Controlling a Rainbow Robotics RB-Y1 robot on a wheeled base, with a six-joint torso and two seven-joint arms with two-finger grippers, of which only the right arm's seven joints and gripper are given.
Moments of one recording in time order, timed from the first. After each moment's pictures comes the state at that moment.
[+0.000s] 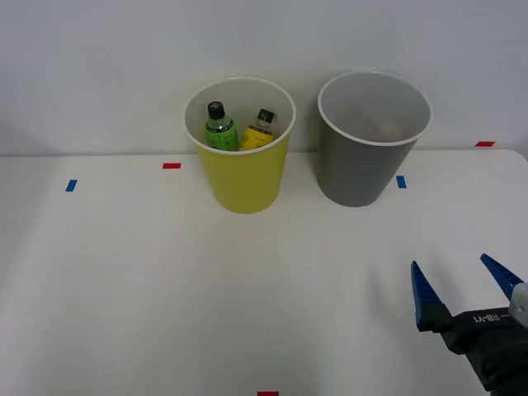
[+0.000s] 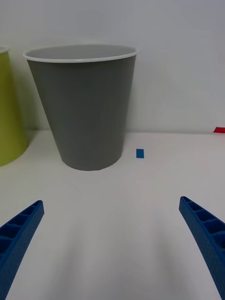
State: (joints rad) arm 0.80 -0.40 0.11 -2.31 -0.13 -0.01 1.41
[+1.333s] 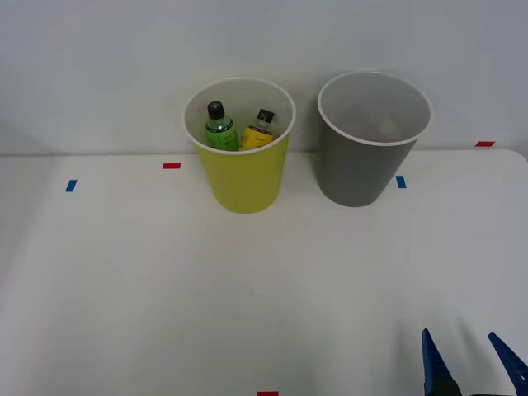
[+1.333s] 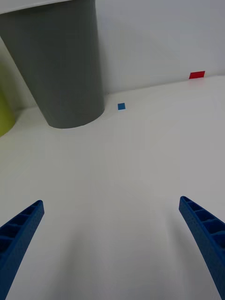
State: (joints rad) arm 0.93 -0.28 0.12 -2.01 0.06 -0.40 1.15
